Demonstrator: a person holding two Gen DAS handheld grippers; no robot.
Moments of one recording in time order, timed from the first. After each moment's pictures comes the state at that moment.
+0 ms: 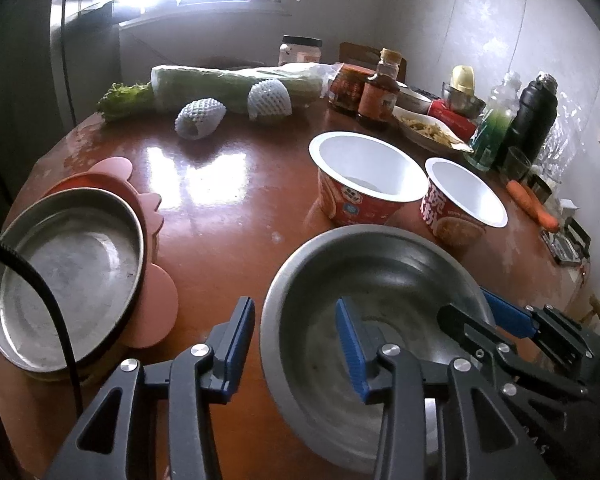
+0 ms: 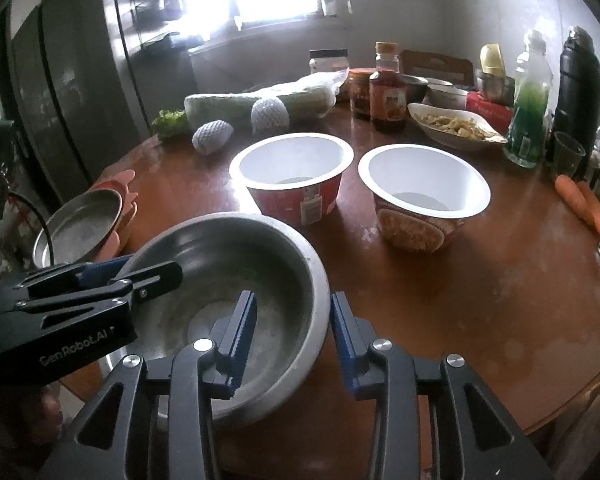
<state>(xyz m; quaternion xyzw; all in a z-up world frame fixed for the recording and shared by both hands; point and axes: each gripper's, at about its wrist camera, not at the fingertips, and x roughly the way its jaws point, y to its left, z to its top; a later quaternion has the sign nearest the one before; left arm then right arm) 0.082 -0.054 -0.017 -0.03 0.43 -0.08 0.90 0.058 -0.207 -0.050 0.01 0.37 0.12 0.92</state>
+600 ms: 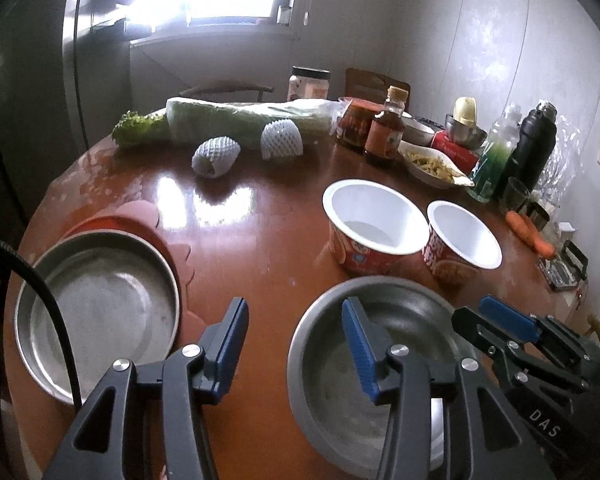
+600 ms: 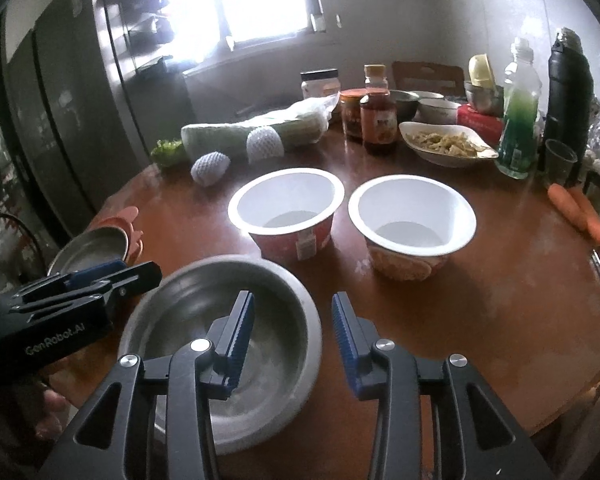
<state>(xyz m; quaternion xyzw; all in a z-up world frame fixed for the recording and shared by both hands) 0.089 -0.040 0.014 -0.04 0.39 -0.07 0.92 0.065 -0.213 -0.026 0.04 0.34 0.11 0.93</state>
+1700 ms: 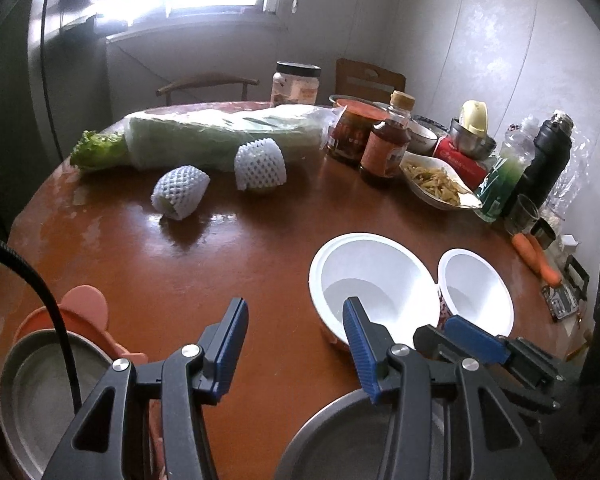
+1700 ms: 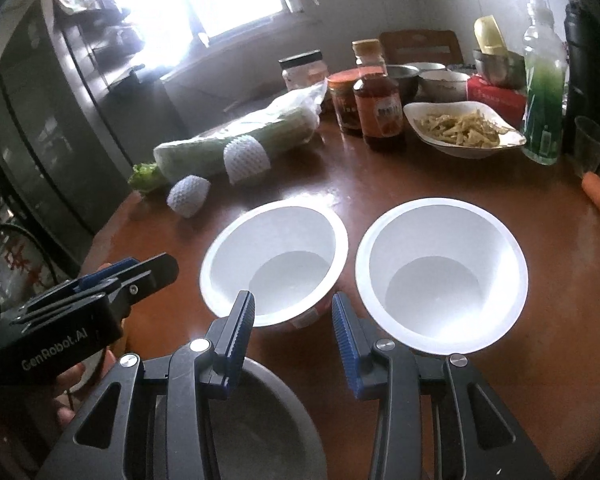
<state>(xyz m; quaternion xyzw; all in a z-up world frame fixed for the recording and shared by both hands) 0.178 -0.059 0.024 -0.04 0.42 -0.09 0.90 0.154 -0.219 -0.026 0.10 0.39 0.11 0.91</state>
